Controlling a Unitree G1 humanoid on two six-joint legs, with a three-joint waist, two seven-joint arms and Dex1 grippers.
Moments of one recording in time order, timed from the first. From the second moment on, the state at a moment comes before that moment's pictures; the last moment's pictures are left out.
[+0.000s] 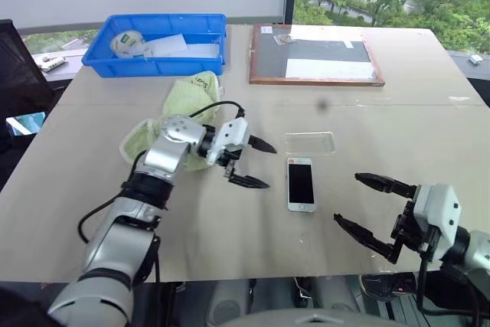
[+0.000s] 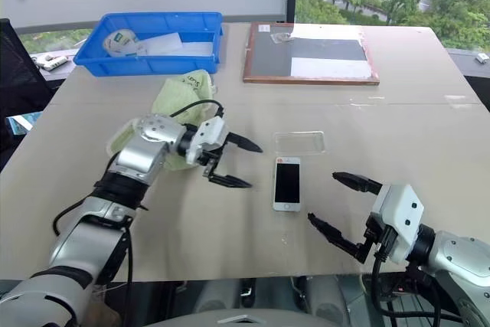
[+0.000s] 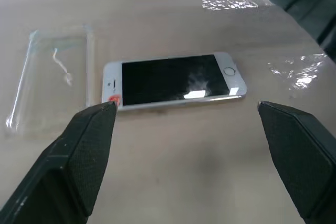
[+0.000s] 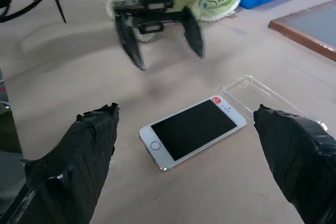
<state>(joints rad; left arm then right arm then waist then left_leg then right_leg) -0.78 0.49 -0.29 0.49 -0.20 -0.01 -1.52 0.44 -0.68 -0.25 -0.86 0.57 0.34 0.75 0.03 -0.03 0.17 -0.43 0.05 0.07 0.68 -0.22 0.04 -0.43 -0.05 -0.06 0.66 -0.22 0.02</state>
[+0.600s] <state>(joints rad) -0.87 0.33 -0.32 0.56 -0.06 0.24 -1.25 0.40 -0.70 -0.25 -0.89 0.56 0.39 0.69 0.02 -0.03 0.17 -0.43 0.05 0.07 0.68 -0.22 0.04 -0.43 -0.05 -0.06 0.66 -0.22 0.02</state>
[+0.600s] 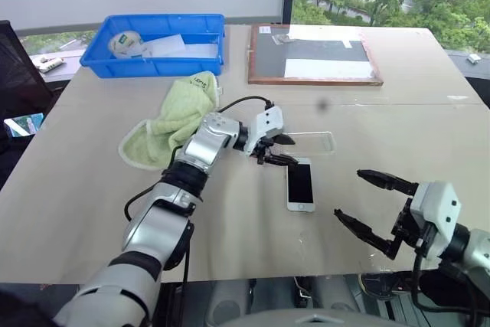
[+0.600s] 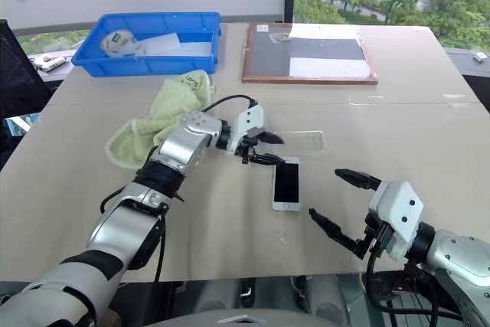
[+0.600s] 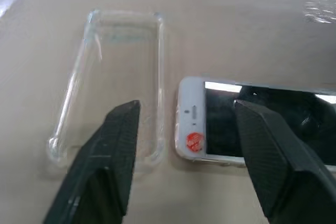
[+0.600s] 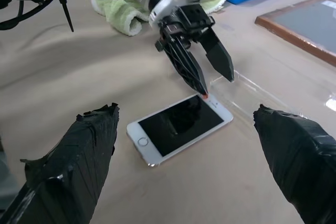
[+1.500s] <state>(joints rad) -0.93 0.28 -0.35 0.69 0.06 0.14 -1.22 0.42 -0.70 -0.24 -0.89 0.53 0.39 0.69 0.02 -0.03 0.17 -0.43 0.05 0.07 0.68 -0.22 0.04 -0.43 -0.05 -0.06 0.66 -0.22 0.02</state>
